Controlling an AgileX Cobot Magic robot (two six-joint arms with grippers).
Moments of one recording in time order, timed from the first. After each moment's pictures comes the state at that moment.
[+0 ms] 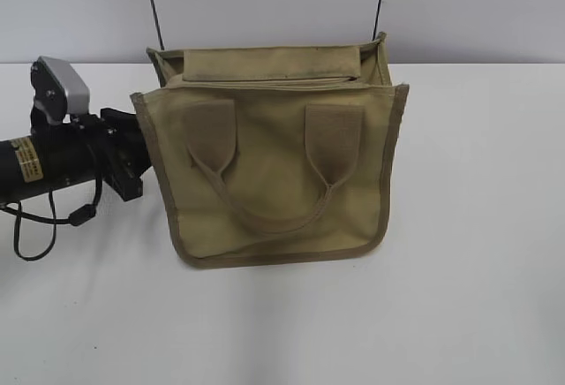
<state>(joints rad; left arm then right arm) -0.09 2.00 -0.69 0.90 -1.15 -0.19 0.01 -0.01 -0.47 0.04 1.09 -0.08</state>
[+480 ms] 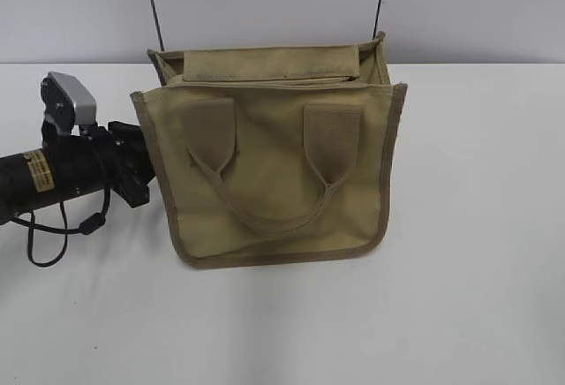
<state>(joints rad) -0.09 2.09 -0.72 0.87 -1.21 -0.19 0.01 -0.01 -0.47 0.05 1.09 -0.08</state>
